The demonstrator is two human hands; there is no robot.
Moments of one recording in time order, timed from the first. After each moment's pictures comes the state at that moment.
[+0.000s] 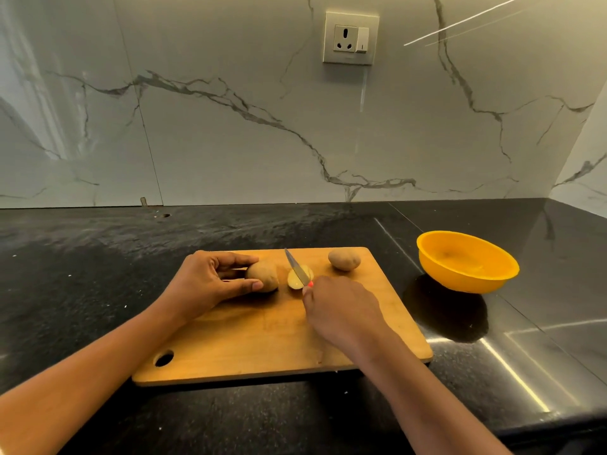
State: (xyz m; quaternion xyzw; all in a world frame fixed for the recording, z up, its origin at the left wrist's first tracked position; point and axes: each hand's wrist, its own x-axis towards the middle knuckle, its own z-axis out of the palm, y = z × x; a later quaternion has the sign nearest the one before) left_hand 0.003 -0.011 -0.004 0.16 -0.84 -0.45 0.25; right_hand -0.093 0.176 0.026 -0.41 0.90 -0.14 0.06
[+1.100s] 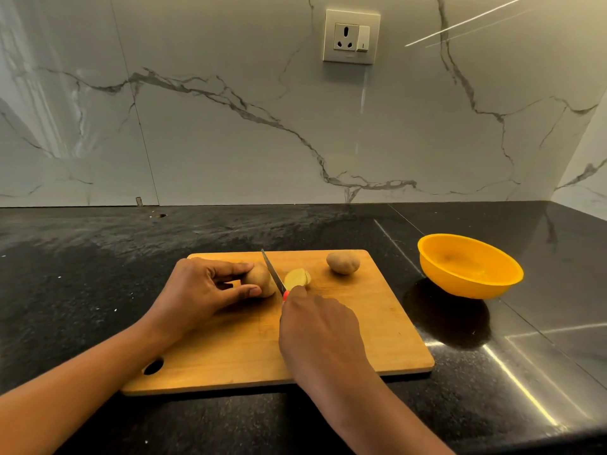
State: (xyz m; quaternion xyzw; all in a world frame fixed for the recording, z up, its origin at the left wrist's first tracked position) left_hand 0.007 0.001 -0.005 0.14 -0.89 -0.30 0.33; right_hand -0.064 0.176 0.022 -0.47 0.87 -0.13 -0.01
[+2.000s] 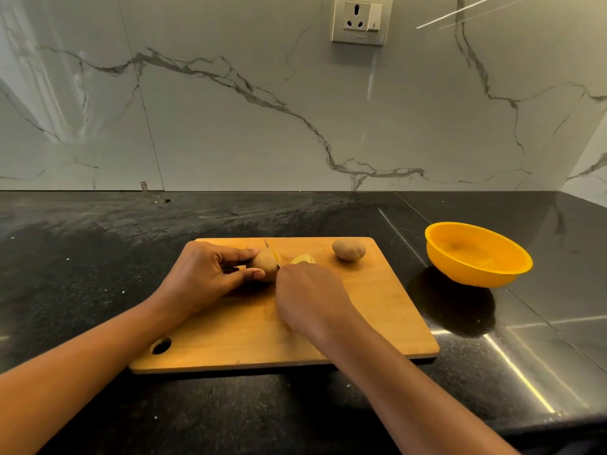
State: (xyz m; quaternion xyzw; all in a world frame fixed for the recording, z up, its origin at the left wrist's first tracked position) left_hand 0.007 -0.004 -0.008 0.14 -0.90 -0.26 0.32; right_hand -0.075 0.154 0.031 -0.54 0.84 -0.06 -0.01
